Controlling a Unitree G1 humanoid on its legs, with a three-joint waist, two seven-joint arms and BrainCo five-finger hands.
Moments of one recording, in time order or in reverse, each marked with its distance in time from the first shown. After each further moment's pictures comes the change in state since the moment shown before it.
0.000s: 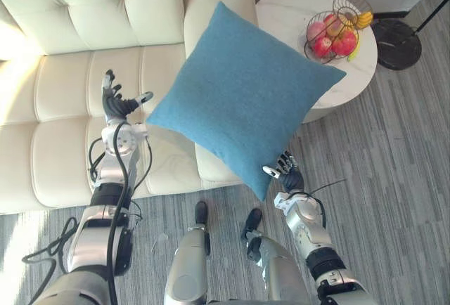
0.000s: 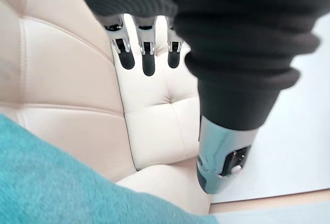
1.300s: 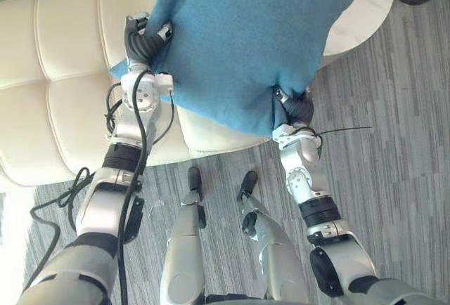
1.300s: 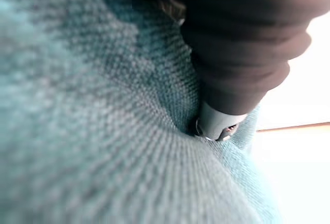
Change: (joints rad) left arm -0.152 -0.052 -0.145 -0.138 -0.111 -0.011 0.036; right arm -0.343 0.000 -0.005 -0.121 0.185 -0.055 -0.104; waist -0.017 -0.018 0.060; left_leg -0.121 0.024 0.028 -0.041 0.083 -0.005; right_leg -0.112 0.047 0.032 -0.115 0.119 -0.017
